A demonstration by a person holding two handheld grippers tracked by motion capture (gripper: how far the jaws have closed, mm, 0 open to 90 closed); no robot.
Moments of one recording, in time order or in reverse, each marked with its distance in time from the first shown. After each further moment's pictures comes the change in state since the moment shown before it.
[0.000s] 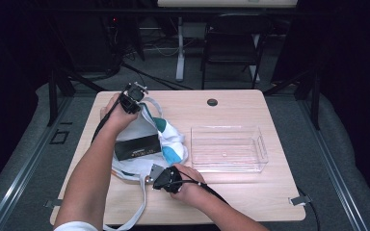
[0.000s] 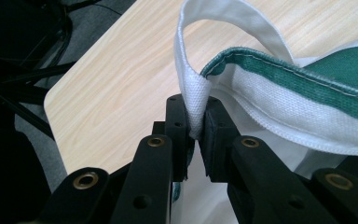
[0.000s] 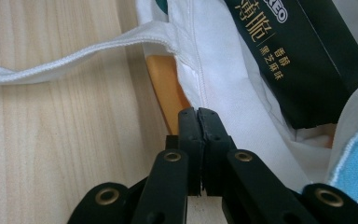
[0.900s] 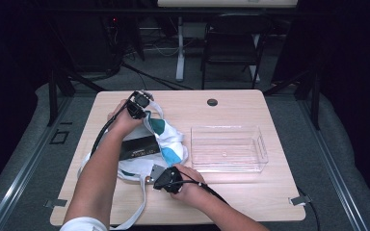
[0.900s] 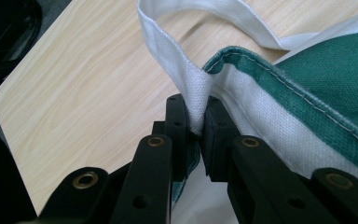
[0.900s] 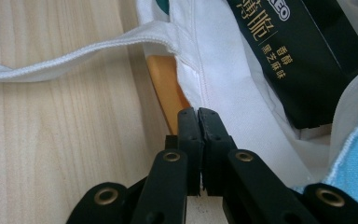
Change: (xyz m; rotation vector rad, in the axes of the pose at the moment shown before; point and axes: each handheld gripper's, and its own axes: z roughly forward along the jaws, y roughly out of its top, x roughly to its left) left arm -0.017 0.000 0.034 0.051 -0.071 0.008; right arm 0.001 -0.003 0.003 -0.020 0.006 0.021
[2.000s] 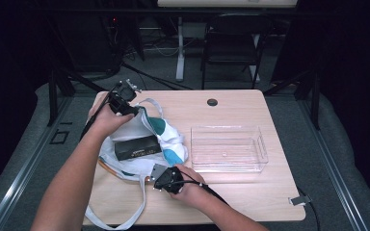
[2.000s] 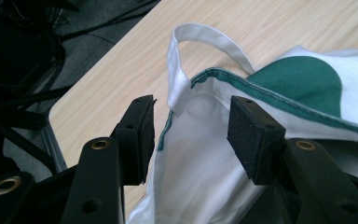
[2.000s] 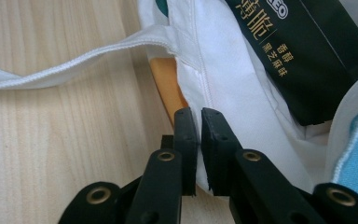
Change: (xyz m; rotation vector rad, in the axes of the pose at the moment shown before) left arm 0.016 -0.032 -0.099 -0.188 0.013 0.010; right arm -0.002 0.000 -0.005 0.015 0.017 0.028
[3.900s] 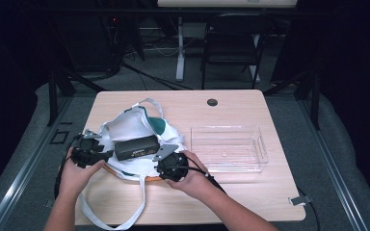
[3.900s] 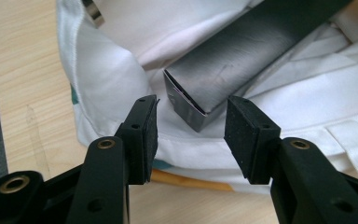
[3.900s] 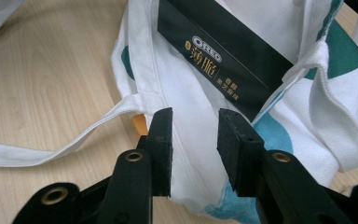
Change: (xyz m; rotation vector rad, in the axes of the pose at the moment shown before) left arm -0.031 -0.172 -0.010 -0.070 -0.138 -0.354; right arm -0.034 0.019 -0.042 -0.104 0.033 0.264
